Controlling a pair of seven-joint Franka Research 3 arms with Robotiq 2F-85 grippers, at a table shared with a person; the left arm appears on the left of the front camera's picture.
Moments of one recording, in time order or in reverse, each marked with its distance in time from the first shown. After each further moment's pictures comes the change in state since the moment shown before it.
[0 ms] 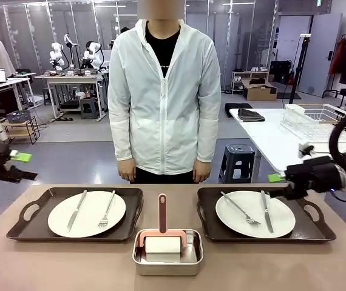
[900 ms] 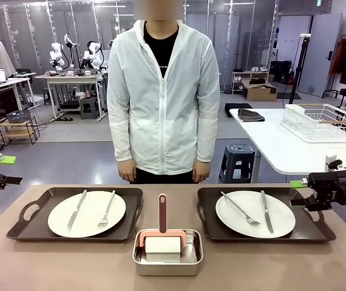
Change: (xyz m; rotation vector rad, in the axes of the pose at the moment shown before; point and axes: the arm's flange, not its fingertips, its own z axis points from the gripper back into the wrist) left arm -0.016 0.019 0.032 0.011 -0.083 0.088; right arm -0.023 -0.039 0.050 -0.015 -0.118 -0.121
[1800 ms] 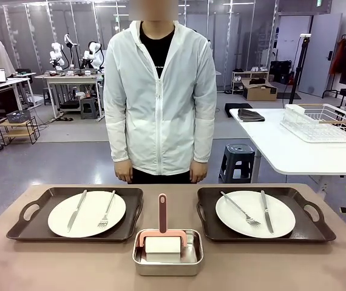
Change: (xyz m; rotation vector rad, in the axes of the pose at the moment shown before) left arm 0.007 0.088 0.134 -0.232 -0.023 0.290; right arm 0.006 -0.105 0.152 0.074 -0.175 -0.129
